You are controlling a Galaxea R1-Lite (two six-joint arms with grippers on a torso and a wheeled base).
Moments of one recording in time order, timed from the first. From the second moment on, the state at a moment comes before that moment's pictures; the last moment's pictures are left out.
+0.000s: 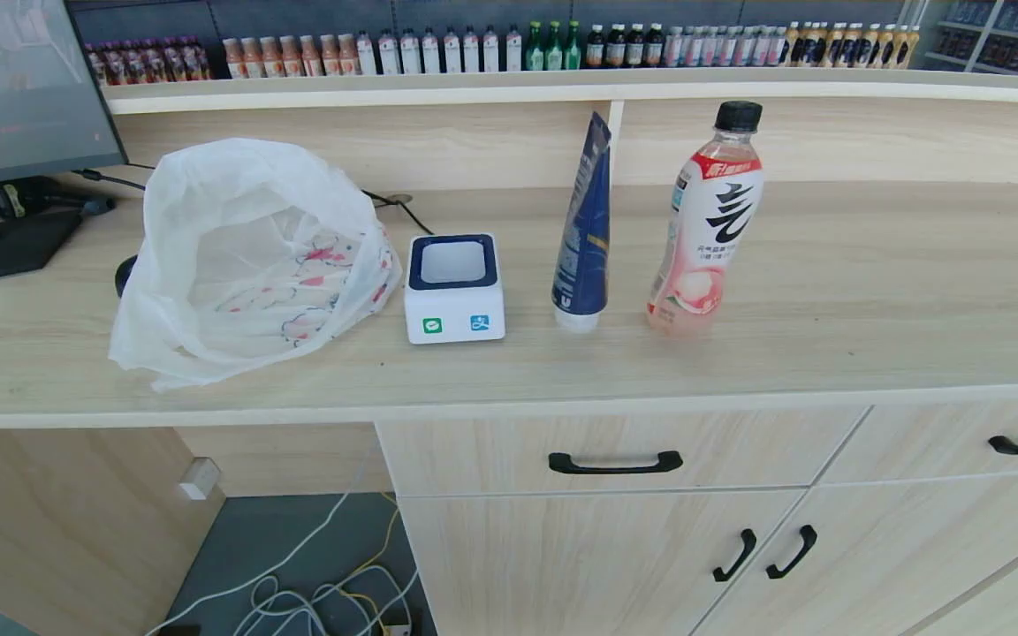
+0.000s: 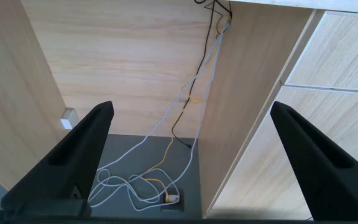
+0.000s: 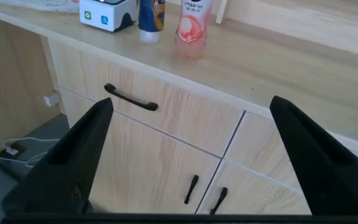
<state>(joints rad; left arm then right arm) 0.00 0.00 0.00 0.00 0.00 -0.01 0.05 0.34 -0.33 -0.15 0.39 -0.19</state>
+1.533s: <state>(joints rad) 0.00 0.00 0.00 0.00 0.00 -0.01 0.82 1.24 -0.52 -0.84 -0.34 -0.23</state>
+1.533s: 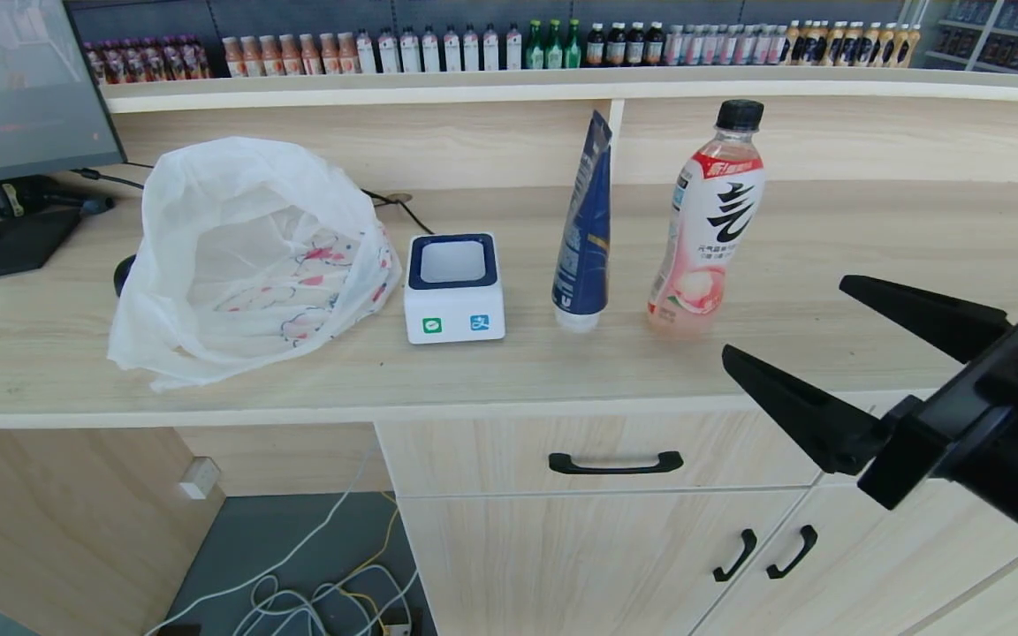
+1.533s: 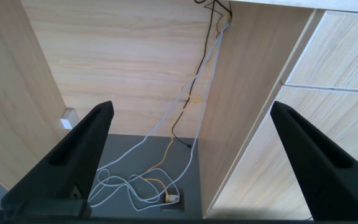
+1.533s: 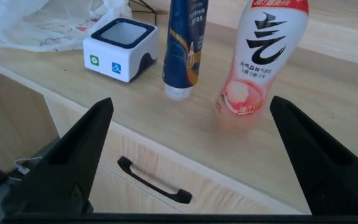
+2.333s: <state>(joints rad) 0.00 0.00 0.00 0.00 0.00 -0.01 0.88 1.58 -0.62 -1.19 -0.42 -0.21</state>
